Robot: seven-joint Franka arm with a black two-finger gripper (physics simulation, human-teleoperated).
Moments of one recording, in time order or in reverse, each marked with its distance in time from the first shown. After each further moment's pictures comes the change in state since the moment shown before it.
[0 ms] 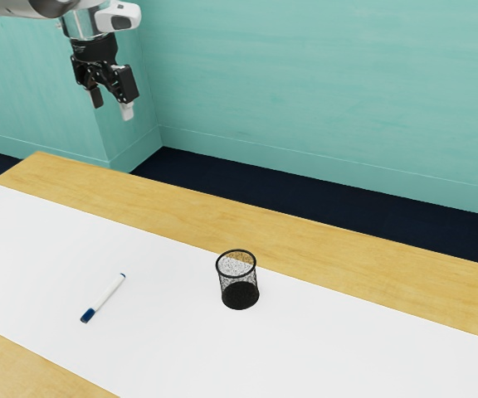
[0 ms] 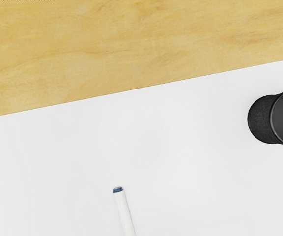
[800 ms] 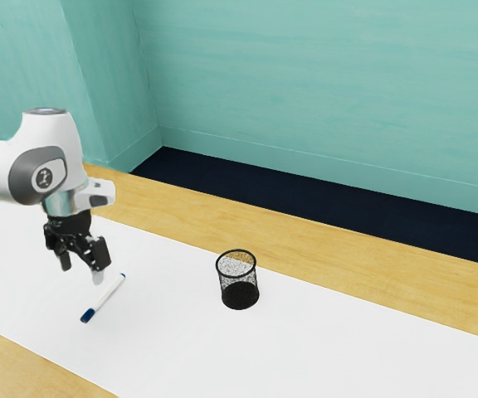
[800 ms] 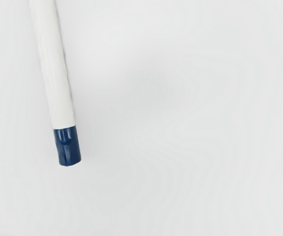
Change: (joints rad) arm 0.027 -0.366 0.026 -1.079 -0.012 0.511 -0.093
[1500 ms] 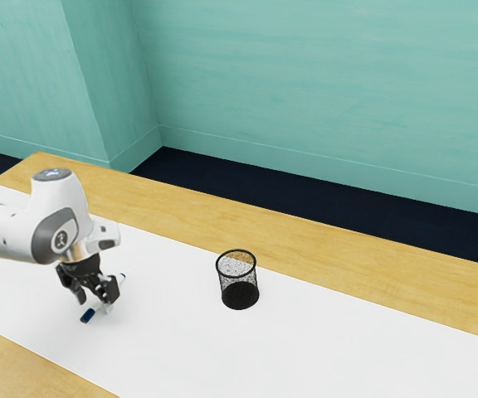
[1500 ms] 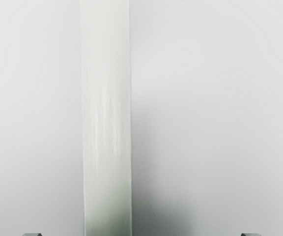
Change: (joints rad) arm -0.112 0.267 0.195 -0.112 -0.019 0.501 -0.017
